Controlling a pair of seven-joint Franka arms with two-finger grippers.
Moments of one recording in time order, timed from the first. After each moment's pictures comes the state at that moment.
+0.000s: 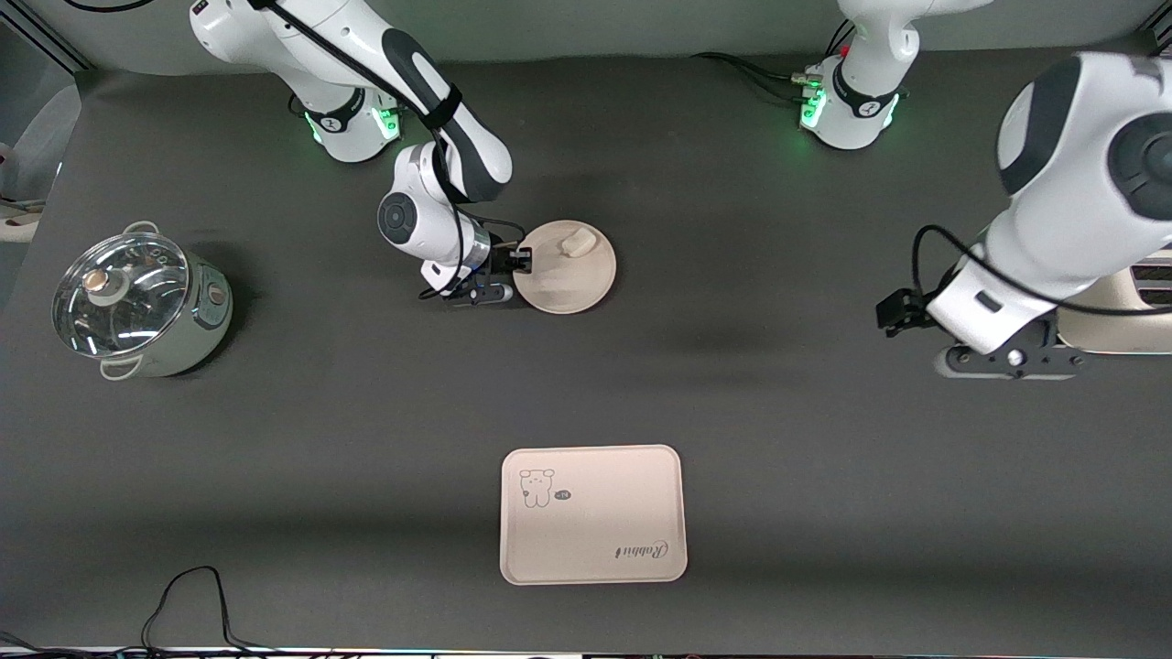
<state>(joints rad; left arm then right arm) 0.12 0.17 -0.35 -1.57 0.12 1.69 -0.19 0.65 0.37 0.08 -2.37 0.86 2.66 -0.02</state>
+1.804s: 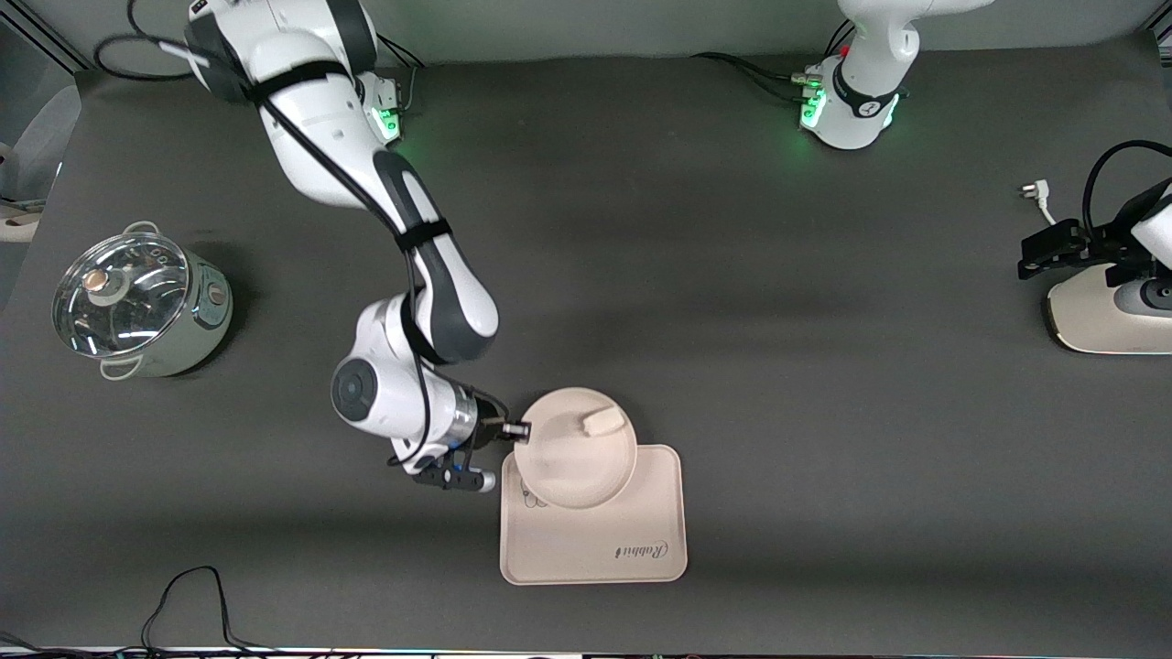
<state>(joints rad) 0.08 0.08 -0.08 -1.51 0.01 1.51 0.12 0.58 0.93 -0.25 -1.23 0.68 2.21 0.24</state>
